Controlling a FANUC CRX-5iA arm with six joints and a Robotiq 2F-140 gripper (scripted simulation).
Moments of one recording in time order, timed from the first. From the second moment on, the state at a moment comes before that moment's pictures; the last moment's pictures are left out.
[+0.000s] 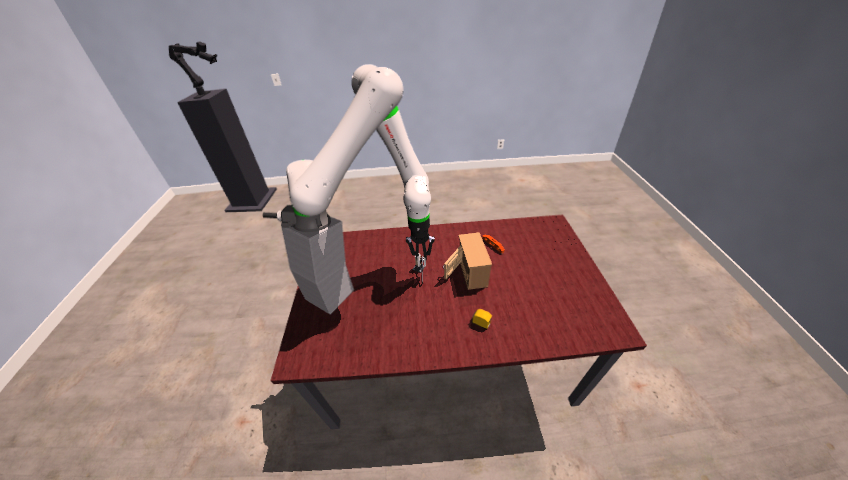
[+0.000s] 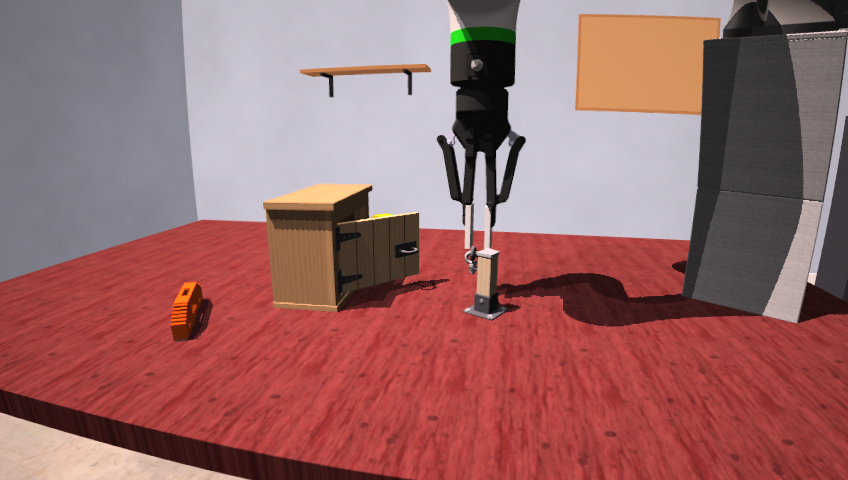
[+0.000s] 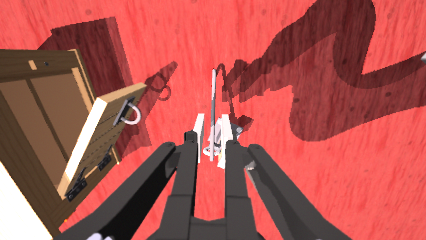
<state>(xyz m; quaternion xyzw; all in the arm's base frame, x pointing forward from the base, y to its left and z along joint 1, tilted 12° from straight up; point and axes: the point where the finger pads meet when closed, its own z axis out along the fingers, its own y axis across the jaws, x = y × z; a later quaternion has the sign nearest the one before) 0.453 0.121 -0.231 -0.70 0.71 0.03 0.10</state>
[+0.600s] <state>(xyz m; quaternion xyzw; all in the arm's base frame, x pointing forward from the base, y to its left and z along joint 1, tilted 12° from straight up) 0.453 0.121 -0.234 -0.70 0.71 0.03 0.10</state>
